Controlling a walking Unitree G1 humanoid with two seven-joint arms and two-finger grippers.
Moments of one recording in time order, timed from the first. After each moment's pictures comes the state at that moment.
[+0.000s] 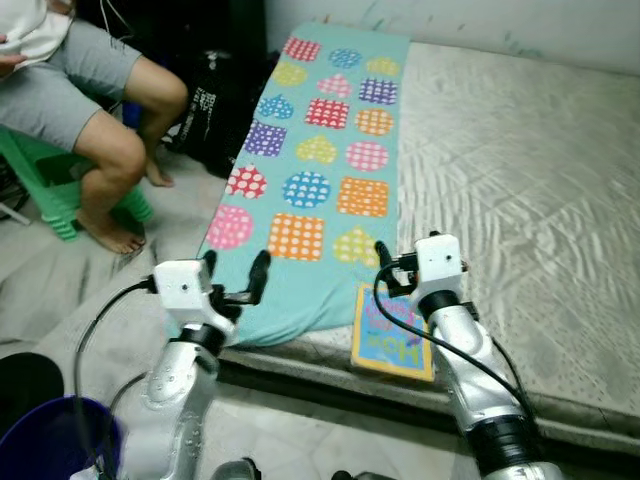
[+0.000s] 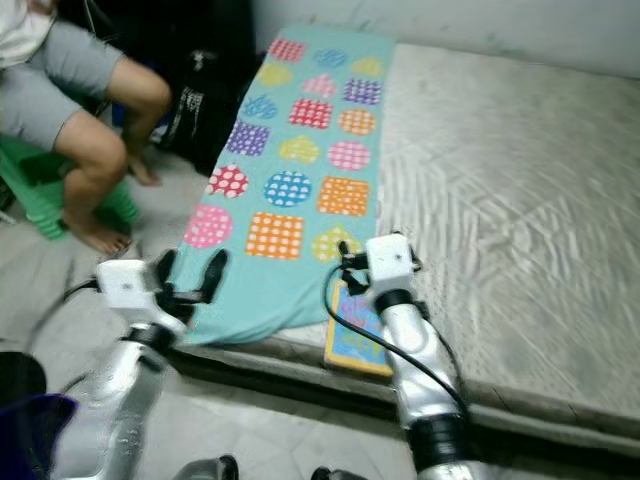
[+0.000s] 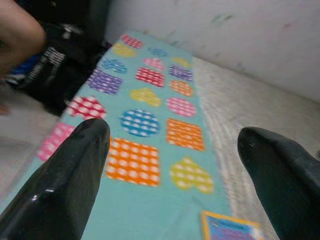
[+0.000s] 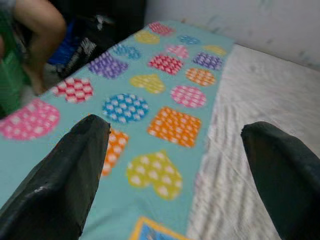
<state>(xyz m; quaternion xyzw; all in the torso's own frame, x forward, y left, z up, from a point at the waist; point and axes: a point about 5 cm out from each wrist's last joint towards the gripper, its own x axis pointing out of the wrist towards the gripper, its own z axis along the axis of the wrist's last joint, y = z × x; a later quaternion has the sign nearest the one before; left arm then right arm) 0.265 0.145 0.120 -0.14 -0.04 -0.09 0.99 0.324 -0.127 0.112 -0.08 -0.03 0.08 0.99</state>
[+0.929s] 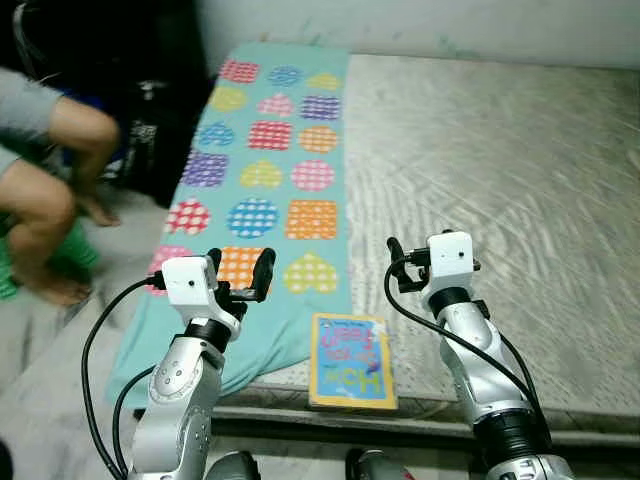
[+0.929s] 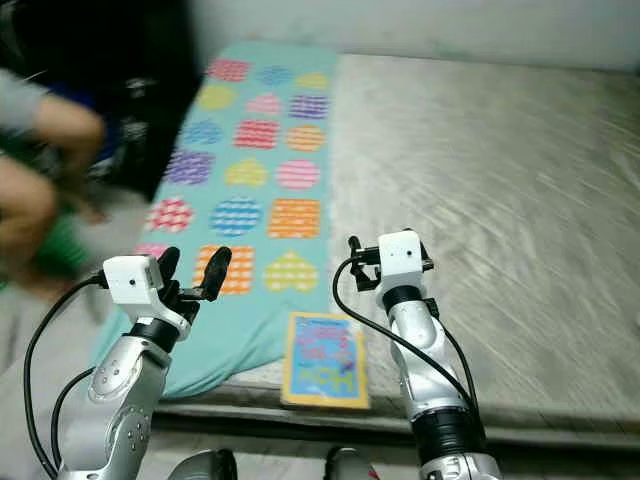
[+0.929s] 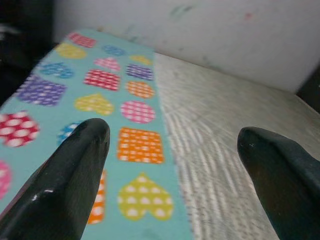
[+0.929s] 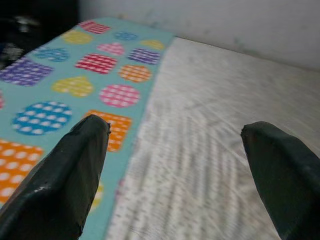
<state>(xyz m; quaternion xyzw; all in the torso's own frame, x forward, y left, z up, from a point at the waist) 0.270 0.134 0.120 -0.14 -0.03 -0.10 0.98 0.327 -0.148 0.106 -0.07 -0.01 0.04 1.00</state>
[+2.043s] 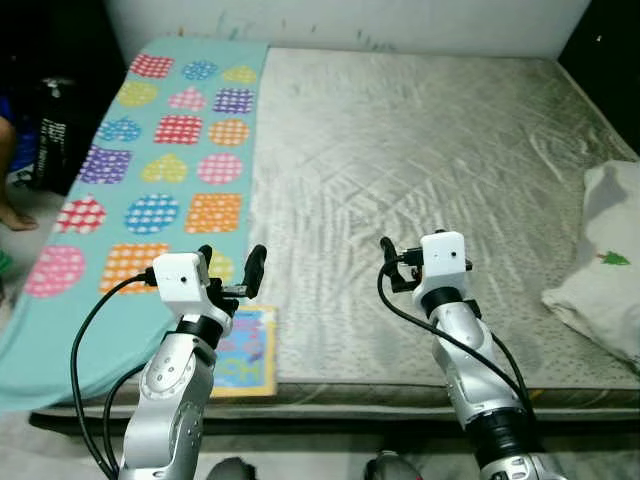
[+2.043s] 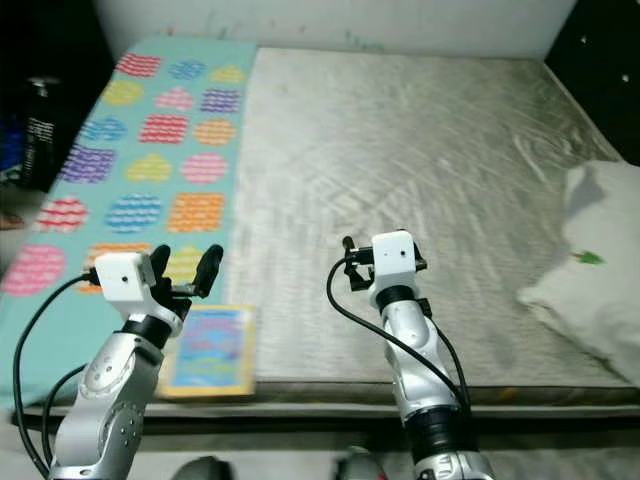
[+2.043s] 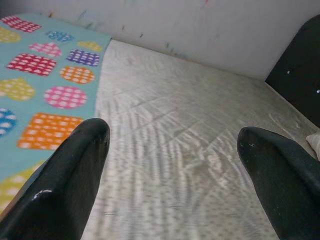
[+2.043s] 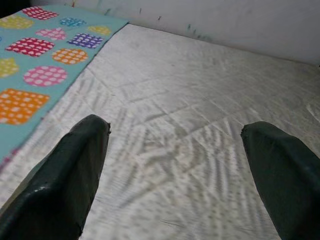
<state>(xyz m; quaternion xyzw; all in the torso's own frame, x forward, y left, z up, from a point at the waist) 0.273 0.141 0.121 -0.13 -0.04 -0.09 0.99 0.329 -0.138 0.108 -0.07 -0.02 0.05 1.00</state>
